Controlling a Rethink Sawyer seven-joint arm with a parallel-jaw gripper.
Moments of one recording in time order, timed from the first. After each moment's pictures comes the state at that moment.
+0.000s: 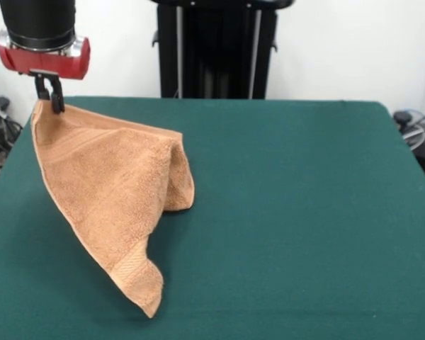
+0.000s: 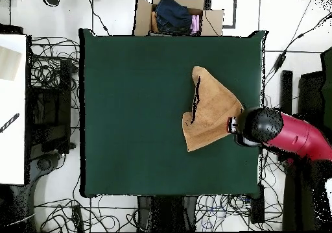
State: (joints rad) arm -0.66 -0.70 0.11 1.56 -0.32 0.79 1.38
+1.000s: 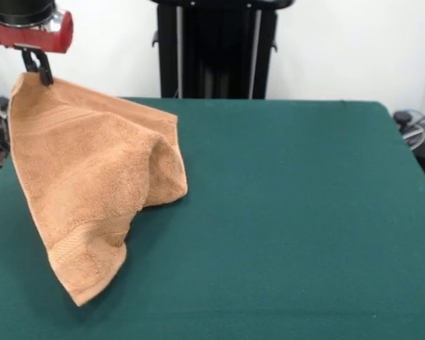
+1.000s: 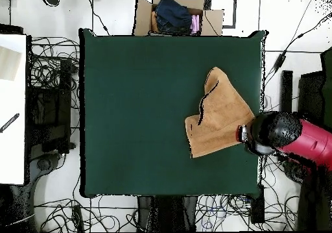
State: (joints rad) arm -0.71 -0.73 0.11 1.55 -0.32 0.93 1.38
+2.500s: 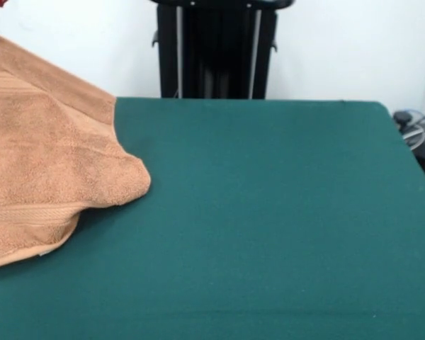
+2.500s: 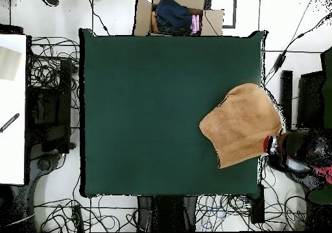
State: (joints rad) arm -0.82 -0.83 0.11 1.57 -0.32 0.95 1.38
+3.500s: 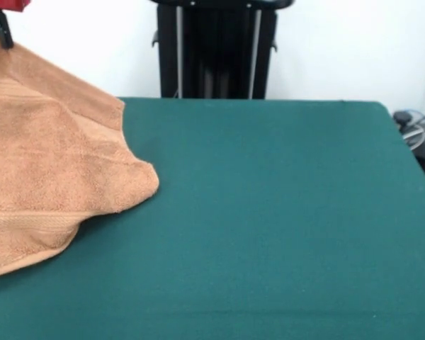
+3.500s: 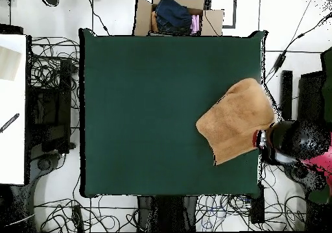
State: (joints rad) arm -0.75 -0.83 0.10 1.57 -0.32 0.95 1.38
